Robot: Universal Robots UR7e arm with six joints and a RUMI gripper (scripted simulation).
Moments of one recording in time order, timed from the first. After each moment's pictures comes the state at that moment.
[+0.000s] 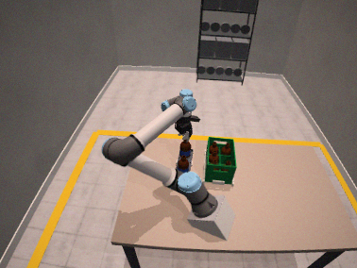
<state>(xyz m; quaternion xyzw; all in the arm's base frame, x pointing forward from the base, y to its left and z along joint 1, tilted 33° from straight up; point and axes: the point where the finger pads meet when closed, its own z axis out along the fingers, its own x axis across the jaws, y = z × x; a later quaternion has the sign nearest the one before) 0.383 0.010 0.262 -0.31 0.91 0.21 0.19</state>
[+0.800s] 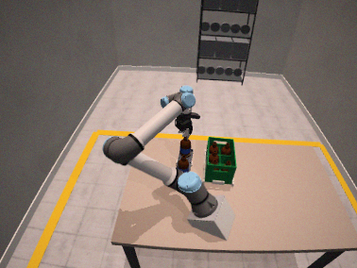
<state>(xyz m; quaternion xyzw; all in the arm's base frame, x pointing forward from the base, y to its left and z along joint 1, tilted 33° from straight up) 0.378 -0.001 0.282 -0.31 0.91 0.21 0.19</state>
